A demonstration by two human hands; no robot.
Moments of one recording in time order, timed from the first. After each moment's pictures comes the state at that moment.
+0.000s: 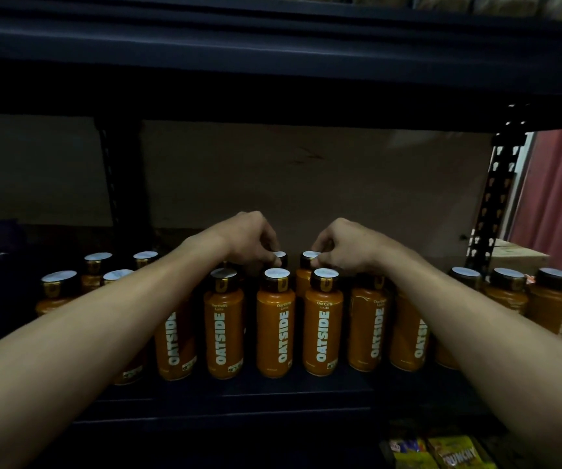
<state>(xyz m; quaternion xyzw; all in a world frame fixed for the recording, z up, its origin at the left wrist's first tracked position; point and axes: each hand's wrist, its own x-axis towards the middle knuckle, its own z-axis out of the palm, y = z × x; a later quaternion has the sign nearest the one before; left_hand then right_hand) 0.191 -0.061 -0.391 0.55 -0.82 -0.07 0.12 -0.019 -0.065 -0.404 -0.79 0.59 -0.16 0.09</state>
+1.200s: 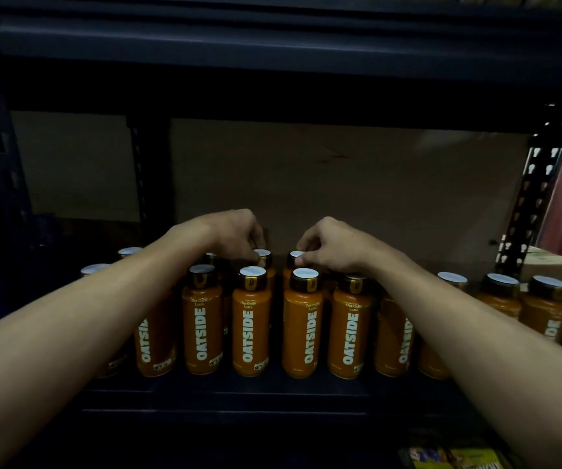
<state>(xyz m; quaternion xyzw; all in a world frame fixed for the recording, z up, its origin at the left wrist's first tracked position) 0.243 -0.065 -0.384 0.61 -0.79 -0.08 0.04 0.037 -0.069 -0.405 -0.83 0.52 -0.18 0.10</state>
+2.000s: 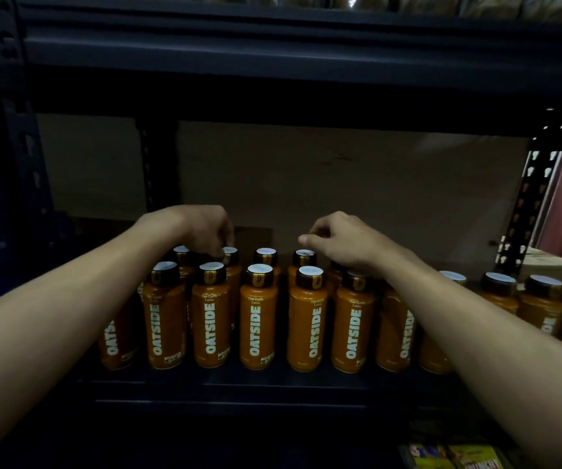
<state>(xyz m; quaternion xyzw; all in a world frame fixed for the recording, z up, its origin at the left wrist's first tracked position) 0.289 -0.053 -0.375 0.66 -0.75 -0.05 0.00 0.037 -0.049 -0.398 -0.80 0.54 -0.23 0.09</state>
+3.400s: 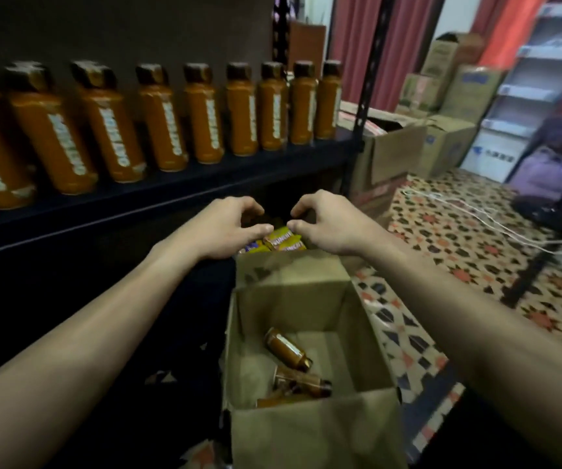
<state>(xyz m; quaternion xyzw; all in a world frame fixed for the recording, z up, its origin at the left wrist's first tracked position) 0.021 0.130 -0.588 0.35 -0.91 -0.19 0.13 -0.158 0.226 -0.589 -0.62 0.76 -0.21 0.08</state>
